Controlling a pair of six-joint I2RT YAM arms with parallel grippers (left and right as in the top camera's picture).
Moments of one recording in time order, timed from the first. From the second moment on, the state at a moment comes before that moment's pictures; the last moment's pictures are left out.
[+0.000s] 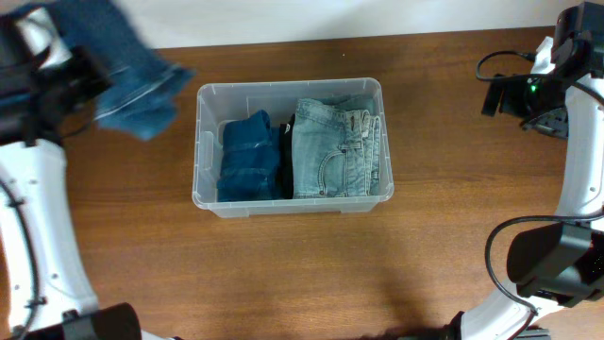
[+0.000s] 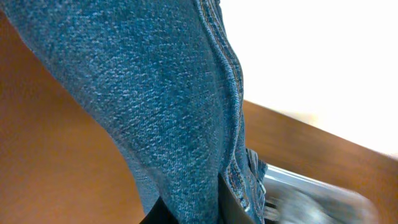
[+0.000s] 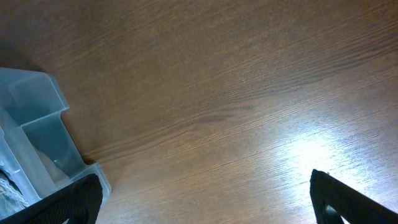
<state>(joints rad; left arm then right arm) 0.19 1.67 1.93 -0.90 0.29 -0.28 -0.31 1.88 2.04 -1.47 -0.04 0.10</state>
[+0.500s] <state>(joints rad) -0.25 1.66 1.98 -0.90 0.41 -0.28 -0.31 1.88 2.04 -1.47 -0.04 0.10</state>
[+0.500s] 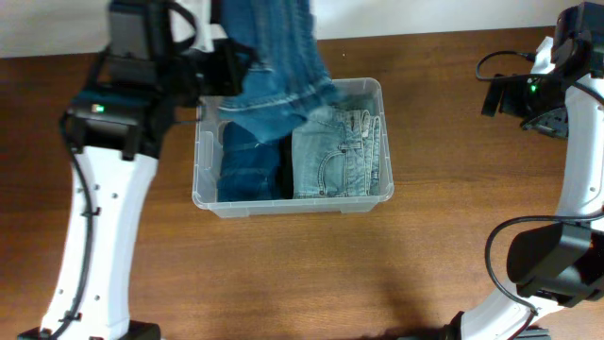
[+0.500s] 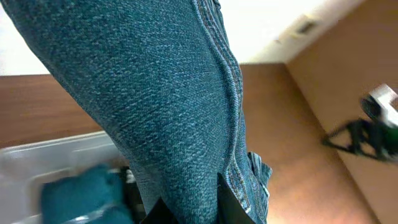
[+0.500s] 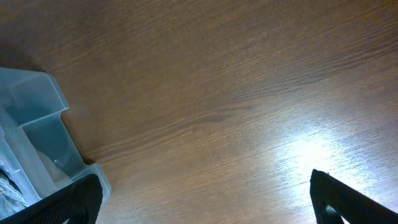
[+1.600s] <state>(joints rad) -0.37 1.81 1.90 -1.13 0.14 -0.34 -0.31 1.88 2.04 -1.47 -0.04 0.10</state>
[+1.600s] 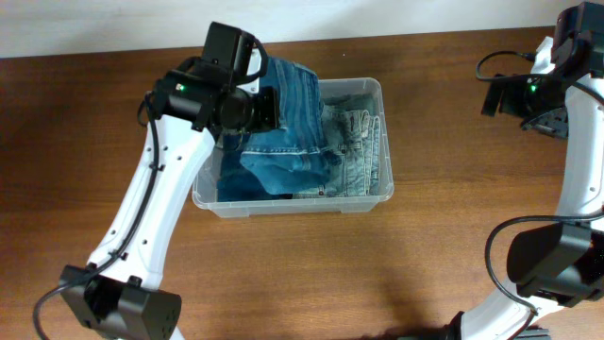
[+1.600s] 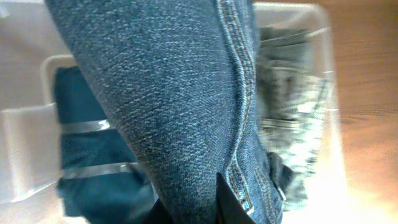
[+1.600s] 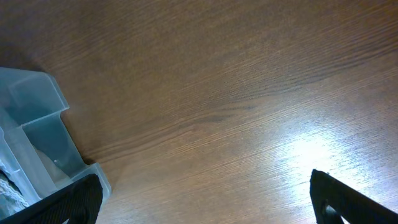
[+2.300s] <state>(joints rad) -0.37 1.84 1.77 -1.12 -0.10 -0.31 -0.31 1.88 2.04 -1.47 -0.04 0.10</state>
